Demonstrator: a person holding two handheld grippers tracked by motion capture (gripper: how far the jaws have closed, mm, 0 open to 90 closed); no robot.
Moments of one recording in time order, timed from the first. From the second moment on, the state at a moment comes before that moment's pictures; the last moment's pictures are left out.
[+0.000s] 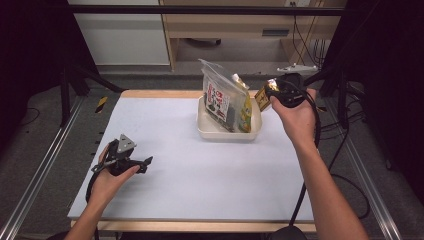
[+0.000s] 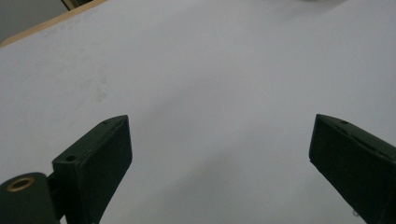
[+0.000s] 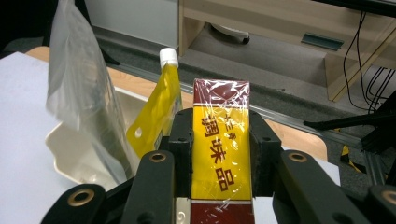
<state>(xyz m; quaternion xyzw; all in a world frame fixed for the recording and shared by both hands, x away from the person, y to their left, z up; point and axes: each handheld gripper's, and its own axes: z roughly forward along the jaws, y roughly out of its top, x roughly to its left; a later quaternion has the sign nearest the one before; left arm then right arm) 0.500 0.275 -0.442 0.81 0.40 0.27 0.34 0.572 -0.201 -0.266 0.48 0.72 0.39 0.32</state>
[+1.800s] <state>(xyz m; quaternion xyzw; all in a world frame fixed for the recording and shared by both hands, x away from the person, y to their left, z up) 0.499 0.267 -0.446 0.82 0.38 0.26 0.33 0.620 -0.173 -0.323 0.58 0.70 0.30 0.28</state>
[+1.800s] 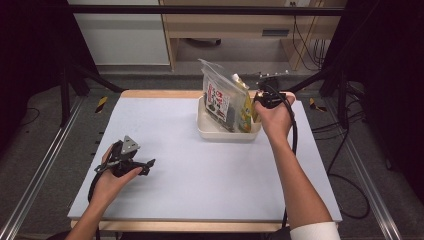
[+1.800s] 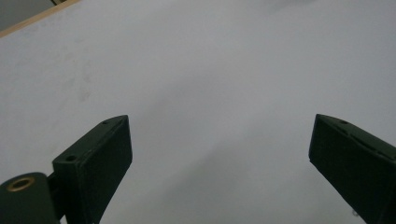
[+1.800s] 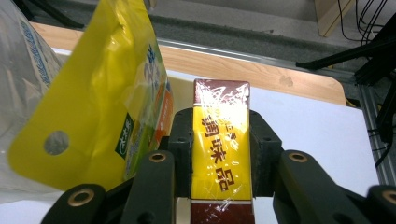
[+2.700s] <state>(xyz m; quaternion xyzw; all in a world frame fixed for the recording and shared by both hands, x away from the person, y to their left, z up) 0.498 0.263 -0.446 0.83 0.37 0.26 0.33 0.634 -0.171 -0.357 0.61 0.69 0.29 0.26</state>
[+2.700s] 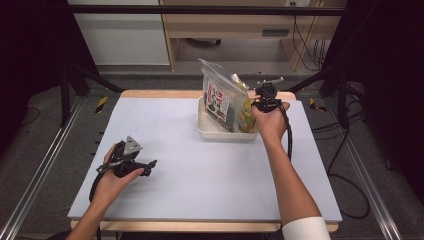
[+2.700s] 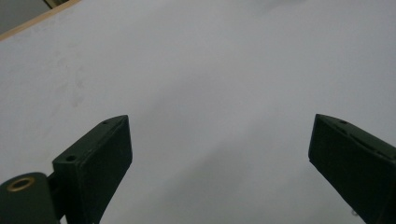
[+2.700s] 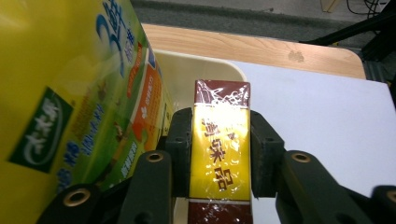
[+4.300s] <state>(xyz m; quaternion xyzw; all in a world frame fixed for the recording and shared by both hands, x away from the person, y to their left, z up) 0.504 0.287 -0.446 0.81 0.41 0.26 0.33 0.492 -0.224 -0.445 0.53 0.71 0.36 0.29</state>
